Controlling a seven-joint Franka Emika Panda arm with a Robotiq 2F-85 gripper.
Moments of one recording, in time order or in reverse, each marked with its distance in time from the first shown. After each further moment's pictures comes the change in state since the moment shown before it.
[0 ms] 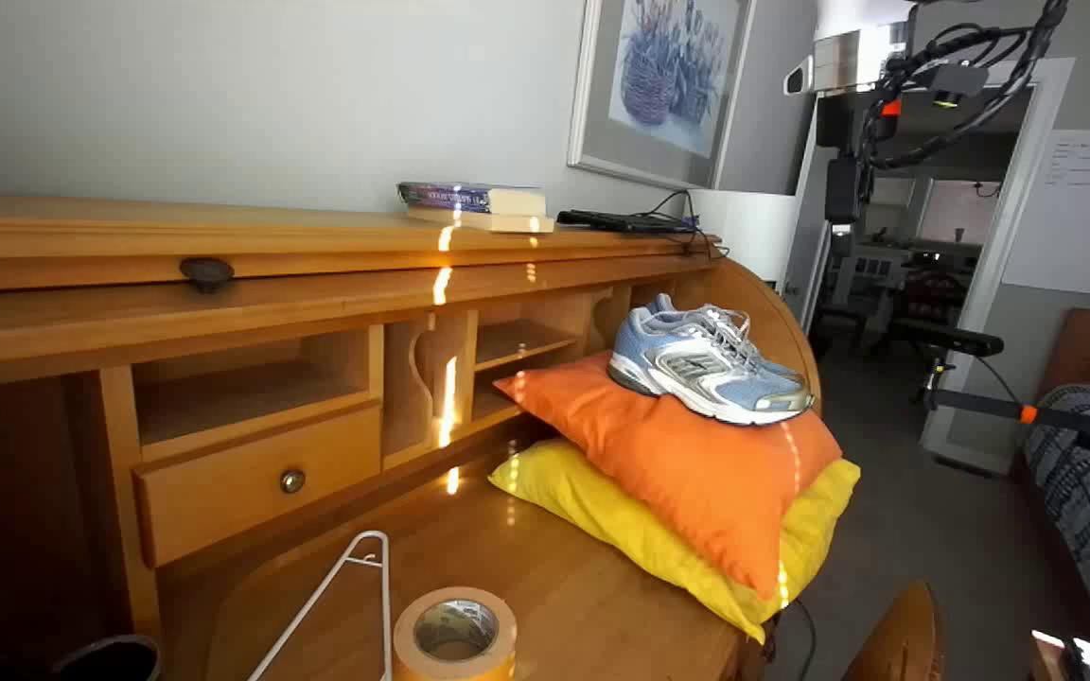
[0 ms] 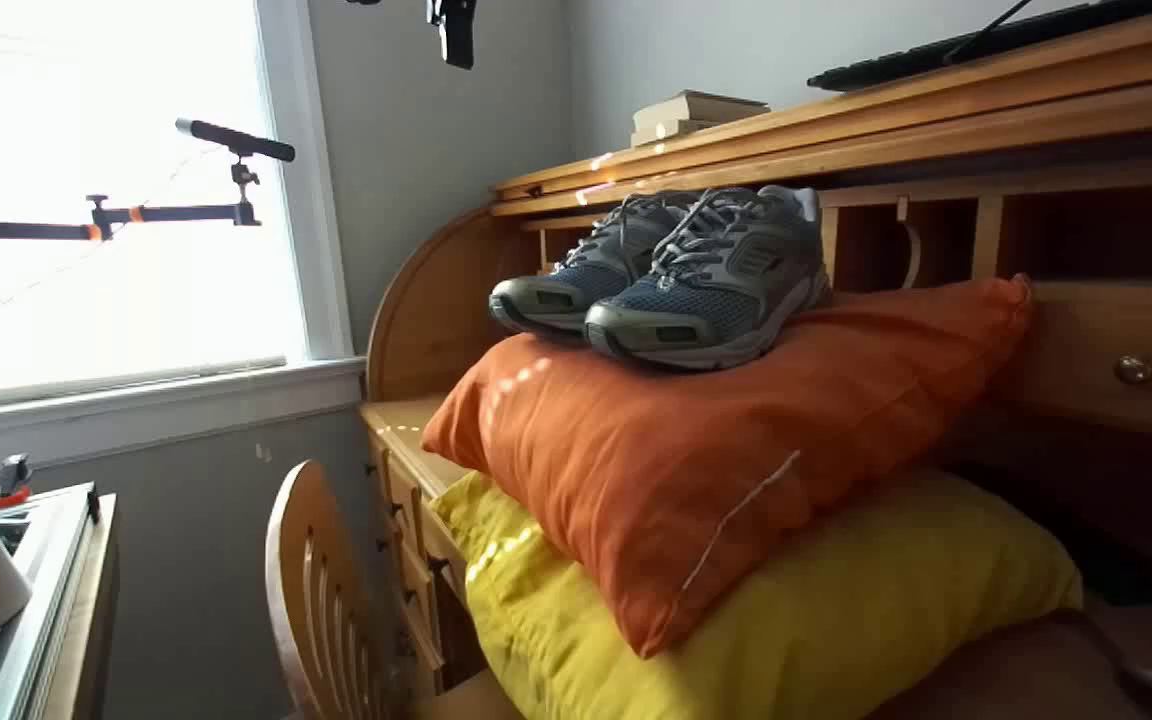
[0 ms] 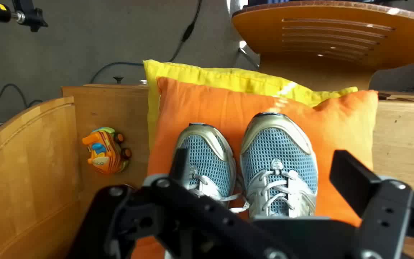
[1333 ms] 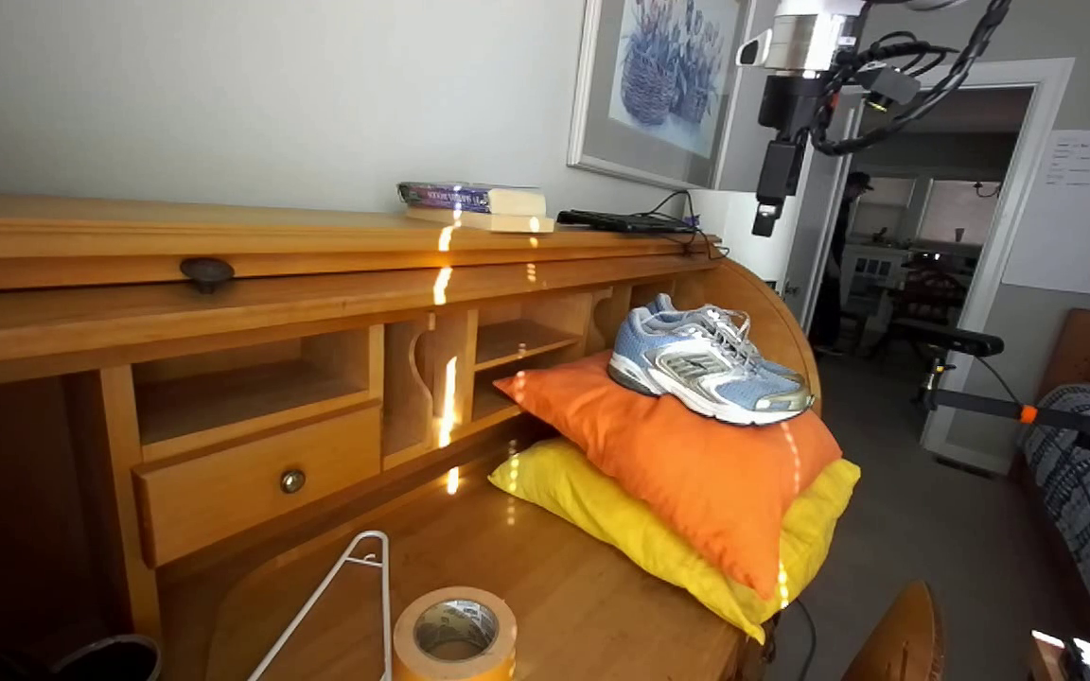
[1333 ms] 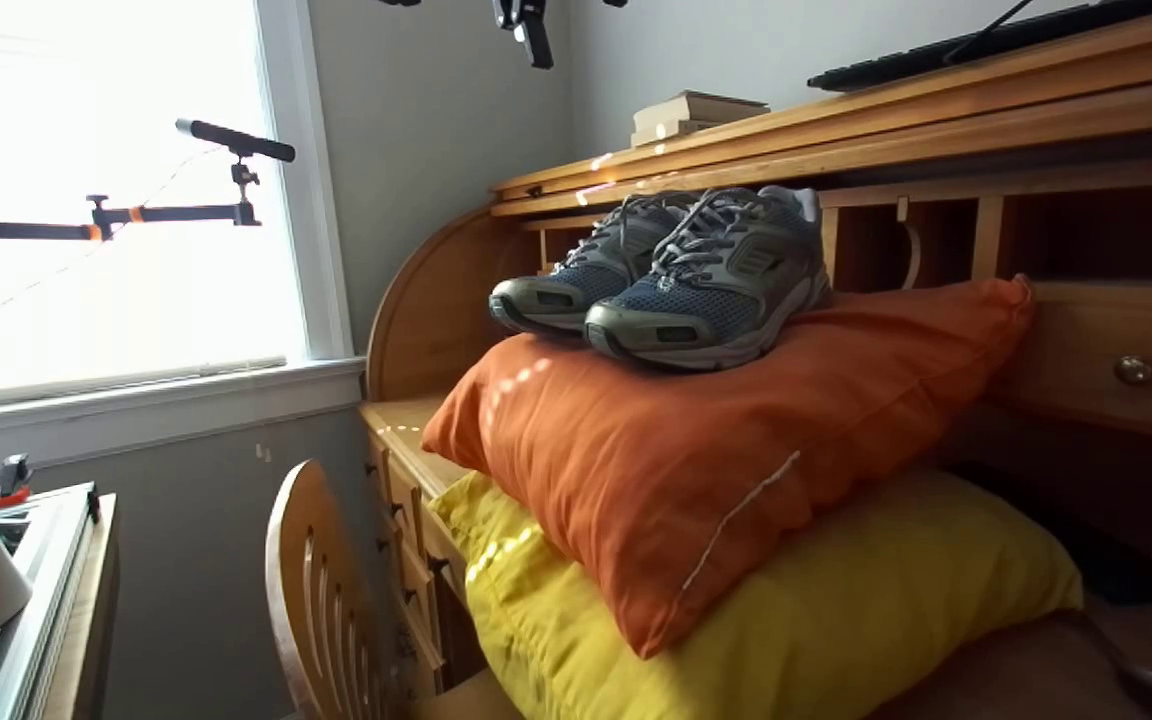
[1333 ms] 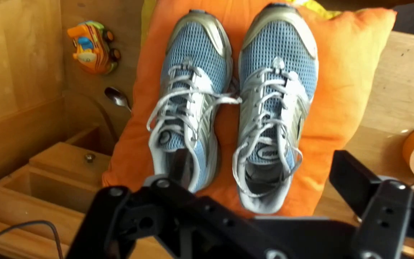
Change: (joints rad) arm 0.051 0.084 -0.025 0.069 0.060 0.243 -0.133
